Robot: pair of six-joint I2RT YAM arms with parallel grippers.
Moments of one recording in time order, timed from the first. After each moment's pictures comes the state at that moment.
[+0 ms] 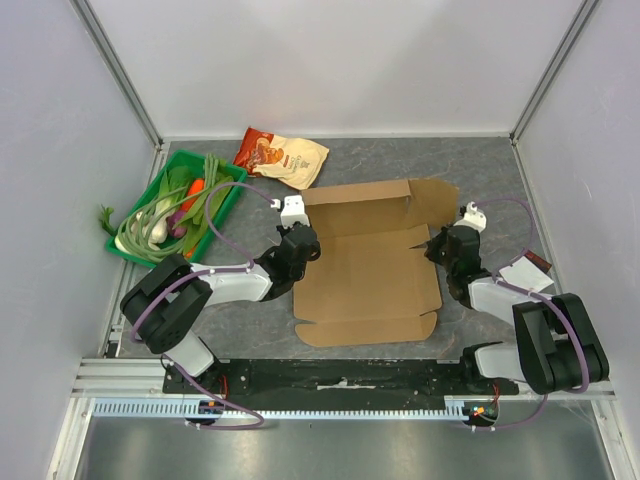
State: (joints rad) left arm -0.80 1.60 0.70 0.50 -0.67 -0.47; right arm 0.18 1.31 0.37 0.43 0.17 0.54
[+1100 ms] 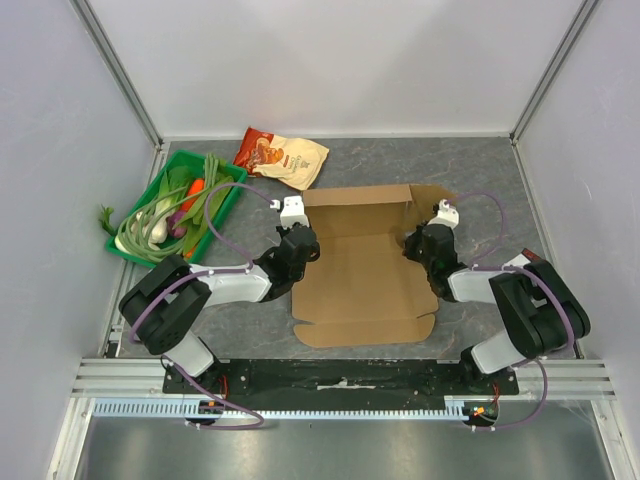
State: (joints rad) left arm -0.81 1.59 0.69 0.50 -0.67 -0.47; right arm 0.35 1.50 0.43 0.59 0.21 0.55
